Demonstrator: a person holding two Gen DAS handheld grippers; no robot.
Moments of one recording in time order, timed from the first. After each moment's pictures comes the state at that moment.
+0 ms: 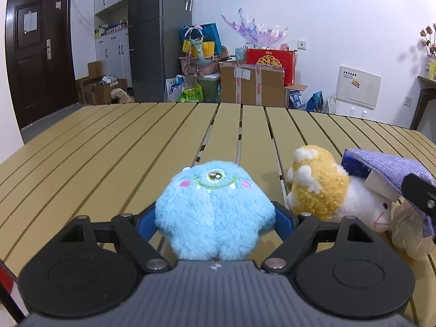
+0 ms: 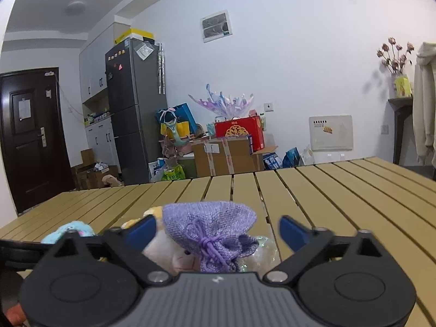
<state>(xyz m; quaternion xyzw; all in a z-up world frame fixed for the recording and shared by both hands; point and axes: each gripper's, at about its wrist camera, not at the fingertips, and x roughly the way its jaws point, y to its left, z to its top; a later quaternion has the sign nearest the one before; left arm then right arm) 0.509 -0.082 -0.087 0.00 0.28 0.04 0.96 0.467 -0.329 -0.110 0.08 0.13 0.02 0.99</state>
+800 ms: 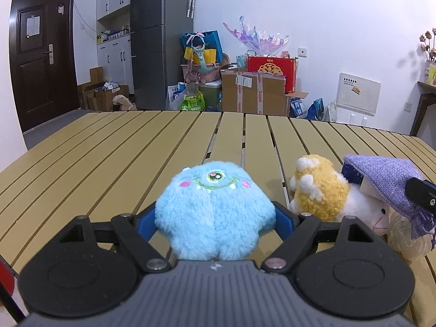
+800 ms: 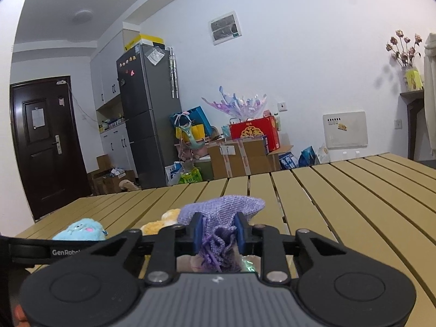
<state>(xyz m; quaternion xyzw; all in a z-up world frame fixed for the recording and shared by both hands) 0.501 -0.079 -0.080 0.00 0.26 0.04 0.96 0.458 -0.329 -0.113 0.10 0.11 0.06 0.99</state>
